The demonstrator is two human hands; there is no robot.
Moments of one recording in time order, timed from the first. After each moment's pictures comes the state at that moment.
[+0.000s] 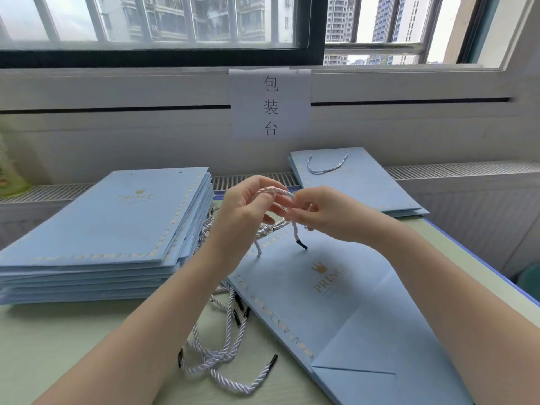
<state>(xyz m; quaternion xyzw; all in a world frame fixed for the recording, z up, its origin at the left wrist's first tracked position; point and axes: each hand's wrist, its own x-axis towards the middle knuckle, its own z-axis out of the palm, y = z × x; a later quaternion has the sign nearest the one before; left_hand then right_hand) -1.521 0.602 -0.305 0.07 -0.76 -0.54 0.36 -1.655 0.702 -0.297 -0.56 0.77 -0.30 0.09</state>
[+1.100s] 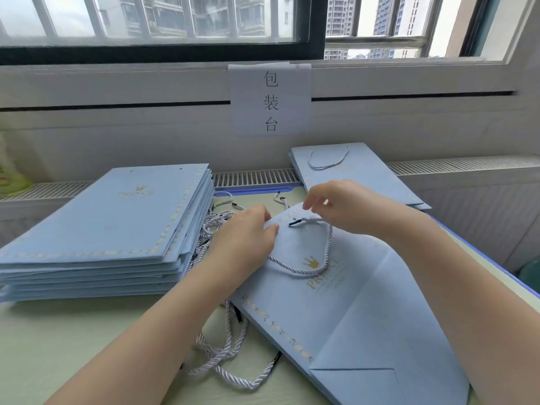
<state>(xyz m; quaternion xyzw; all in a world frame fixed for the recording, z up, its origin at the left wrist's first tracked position) -1.529 0.594 -0.330 0.30 -0.92 -0.16 0.19 -1.672 0.712 -0.294 -0.52 0.84 -0.17 0.02</state>
